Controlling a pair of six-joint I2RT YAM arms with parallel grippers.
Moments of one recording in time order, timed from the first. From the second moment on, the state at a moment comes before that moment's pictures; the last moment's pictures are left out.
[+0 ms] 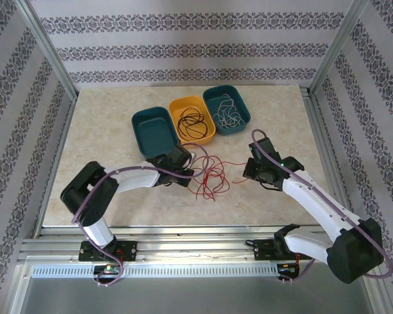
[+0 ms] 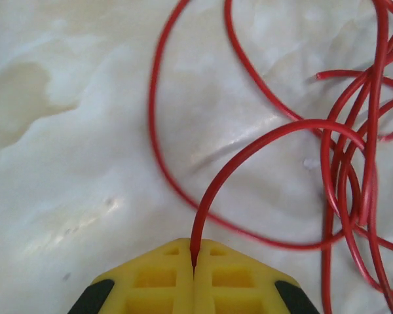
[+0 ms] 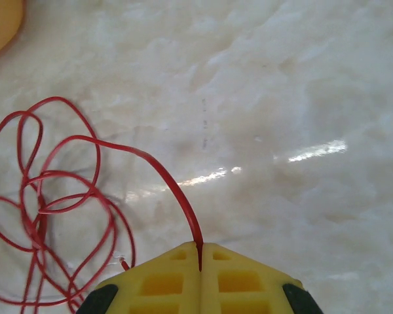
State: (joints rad) left arm -0.70 1.67 0.89 -0.22 0.00 -0.31; right arm 0.41 1.11 0.82 -0.79 0.12 0.72
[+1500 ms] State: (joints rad) left arm -0.58 0.87 0.86 -0.31 -0.18 -0.13; right arm 0.33 0.96 0.76 -0.90 0.16 0.68
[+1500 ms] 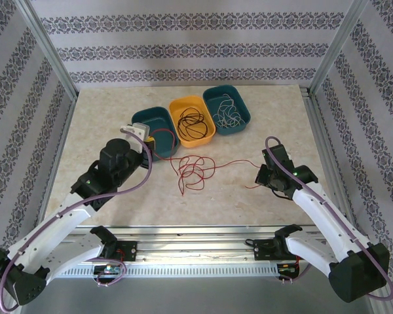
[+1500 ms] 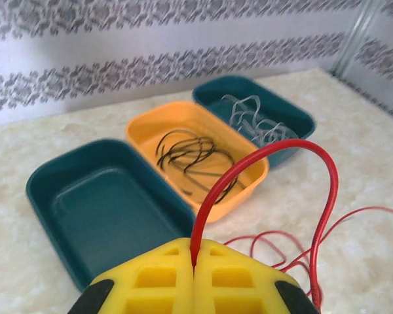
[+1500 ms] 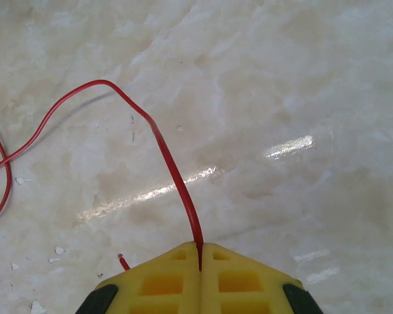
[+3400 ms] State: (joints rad) left arm -0.13 1.94 1.49 -0.50 0.03 -0.12; right arm 0.33 1.00 0.76 -0.85 0.14 0.68
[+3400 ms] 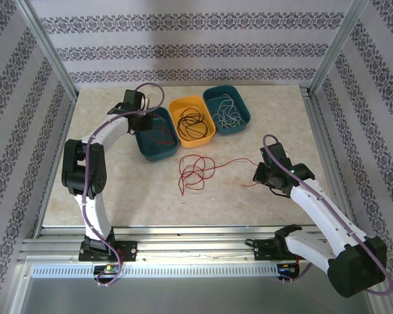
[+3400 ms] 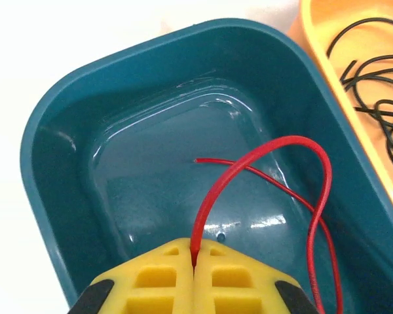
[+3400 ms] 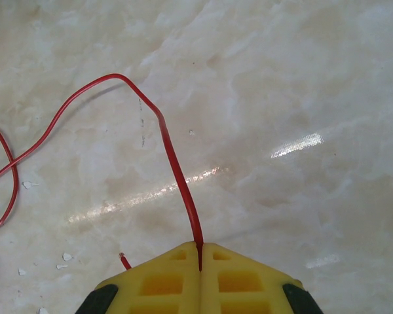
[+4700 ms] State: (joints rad) left arm -0.24 1.49 1.11 -0.31 0.16 -0.17; right arm 0.33 0.91 0.77 -0.82 0.14 0.69
